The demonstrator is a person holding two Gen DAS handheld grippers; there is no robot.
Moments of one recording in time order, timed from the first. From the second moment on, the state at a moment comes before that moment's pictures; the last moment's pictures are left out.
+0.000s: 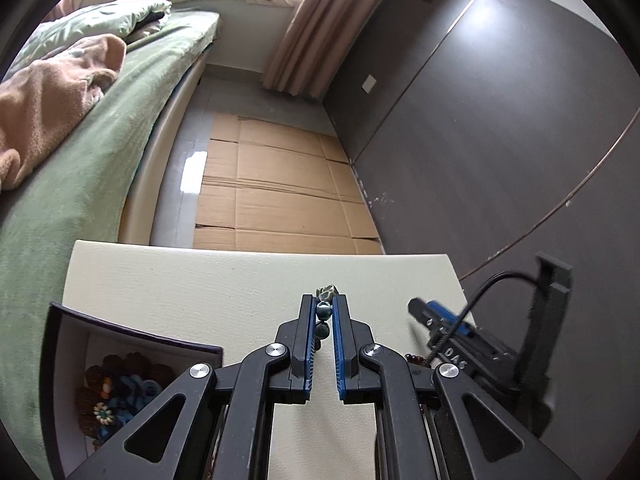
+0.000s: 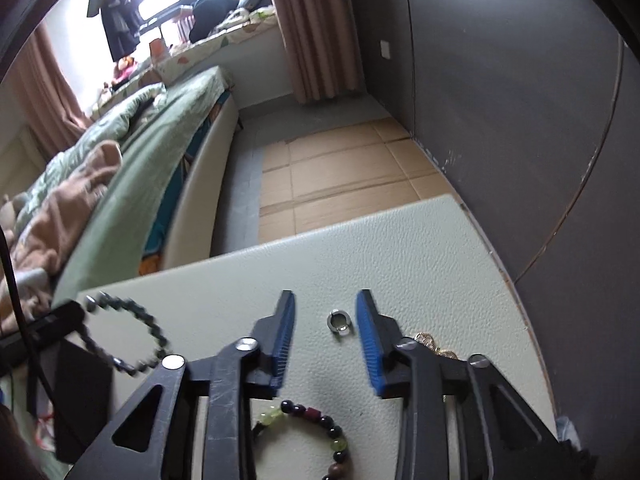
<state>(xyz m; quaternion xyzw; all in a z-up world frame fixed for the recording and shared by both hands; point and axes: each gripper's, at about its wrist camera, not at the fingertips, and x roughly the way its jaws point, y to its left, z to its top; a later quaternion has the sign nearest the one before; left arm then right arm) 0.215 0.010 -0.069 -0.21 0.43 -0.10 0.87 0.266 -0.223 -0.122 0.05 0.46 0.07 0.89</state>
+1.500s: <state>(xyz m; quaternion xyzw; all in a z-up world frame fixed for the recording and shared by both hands) 0.108 0.082 -0.012 -0.24 0.35 -0.07 0.90 0.169 -0.157 -0.062 0.19 0.42 0.27 0.84</state>
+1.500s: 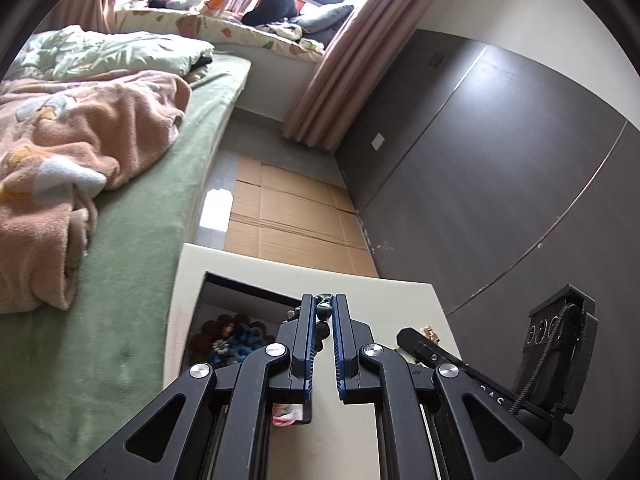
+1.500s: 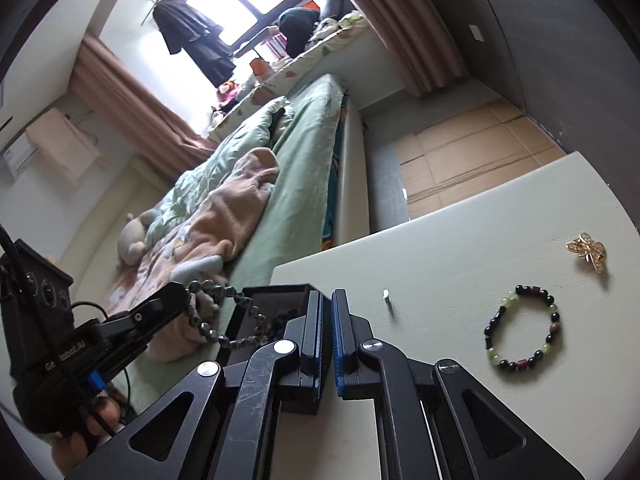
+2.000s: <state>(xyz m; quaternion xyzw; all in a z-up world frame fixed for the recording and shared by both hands) 0.116 0.117 -0.015 -0.28 0.34 -0.04 0.90 0.198 -0.155 -0.100 0.18 0.50 0.21 0.82</state>
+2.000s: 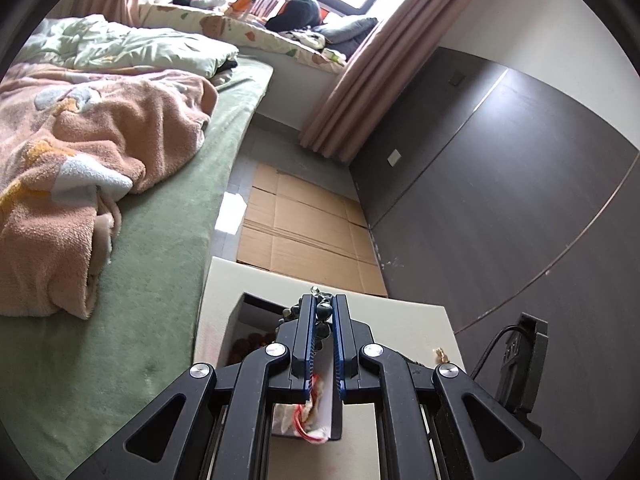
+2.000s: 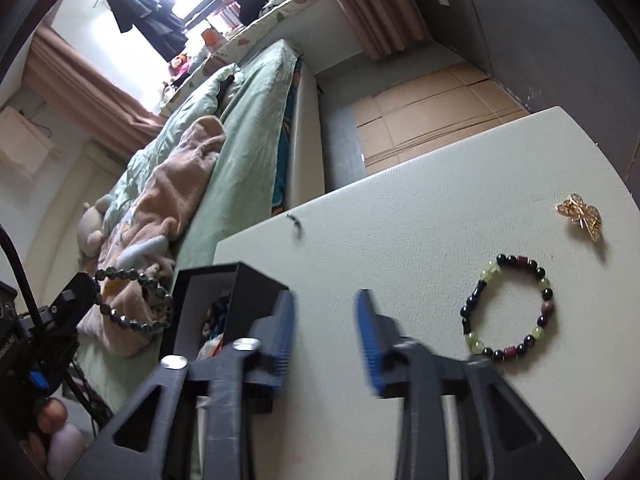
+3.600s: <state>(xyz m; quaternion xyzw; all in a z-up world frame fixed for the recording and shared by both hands) 0.155 0.140 -0.028 -0.31 0.35 -0.04 0.88 0.284 -0.077 -0.141 0.11 0.52 0.23 0.81</state>
